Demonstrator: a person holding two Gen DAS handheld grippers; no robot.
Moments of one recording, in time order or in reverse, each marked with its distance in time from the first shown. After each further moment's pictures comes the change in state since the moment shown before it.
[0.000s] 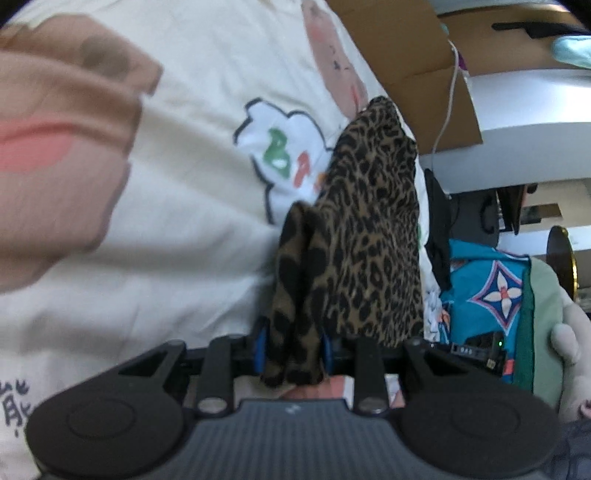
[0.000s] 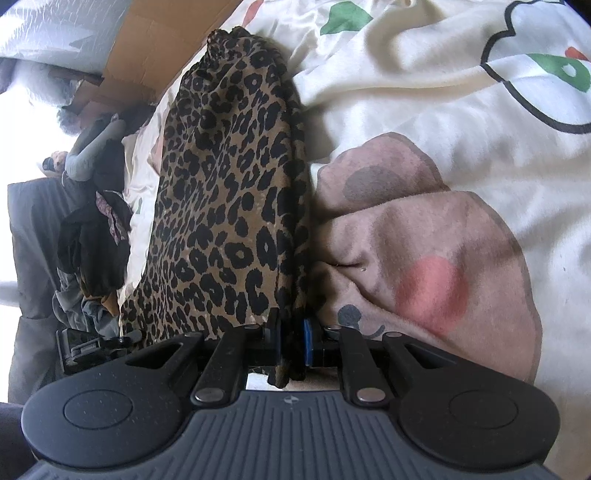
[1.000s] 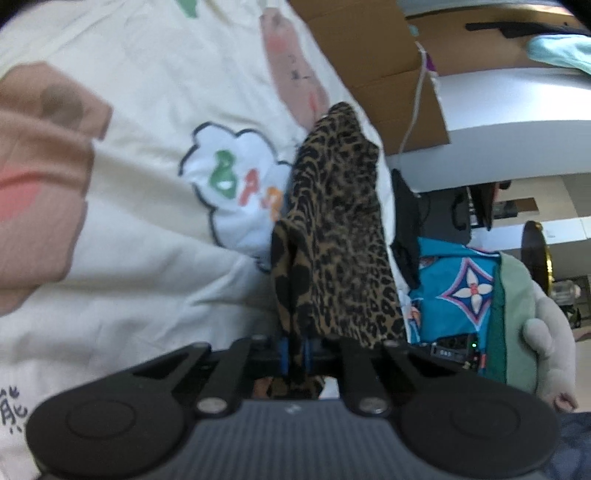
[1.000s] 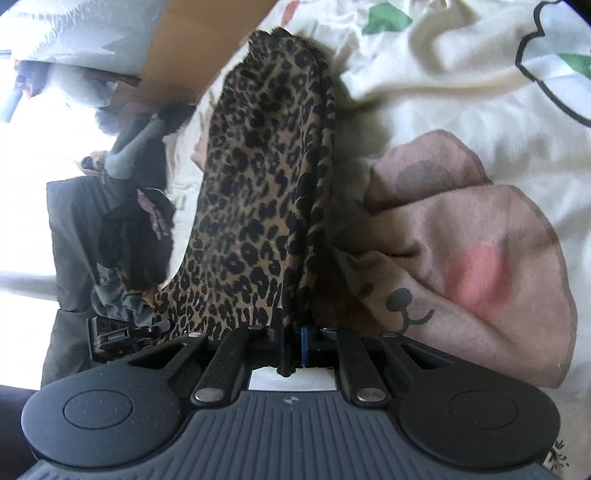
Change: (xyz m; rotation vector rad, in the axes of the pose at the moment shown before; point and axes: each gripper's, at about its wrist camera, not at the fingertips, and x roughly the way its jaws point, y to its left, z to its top) left arm -0.025 -0.027 0.009 0.036 0.000 -0.083; right arm -0.012 0.010 -0.004 -0.004 -0.005 0.157
